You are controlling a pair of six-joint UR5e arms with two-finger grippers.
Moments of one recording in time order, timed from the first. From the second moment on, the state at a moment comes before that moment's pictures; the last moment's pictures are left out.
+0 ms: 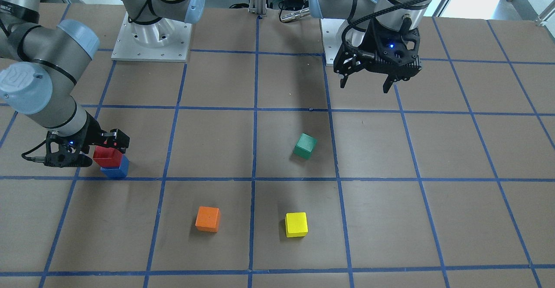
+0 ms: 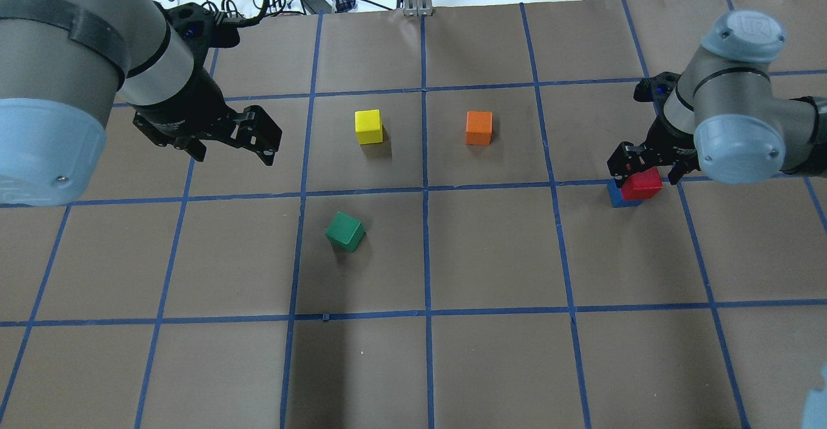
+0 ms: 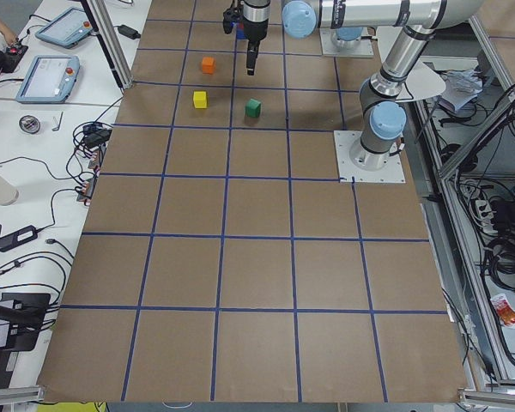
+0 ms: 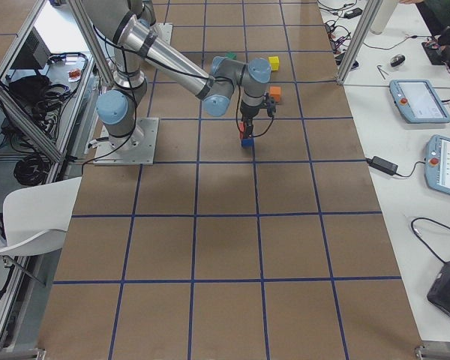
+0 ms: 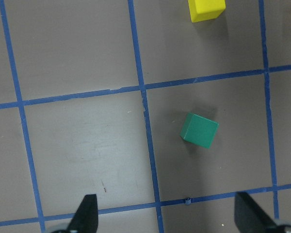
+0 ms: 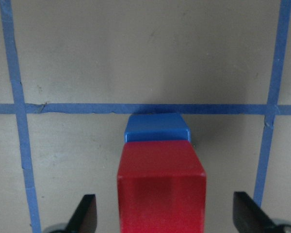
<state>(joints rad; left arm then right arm) -1.58 -1.48 -1.74 -1.44 1.56 0.10 1.31 -1.35 1.94 -2.08 -1.60 -0.27</state>
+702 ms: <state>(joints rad) -1.58 -1.48 -1.74 -1.44 1.56 0.10 1.37 -1.45 1.73 -1.76 -1.59 -0.12</state>
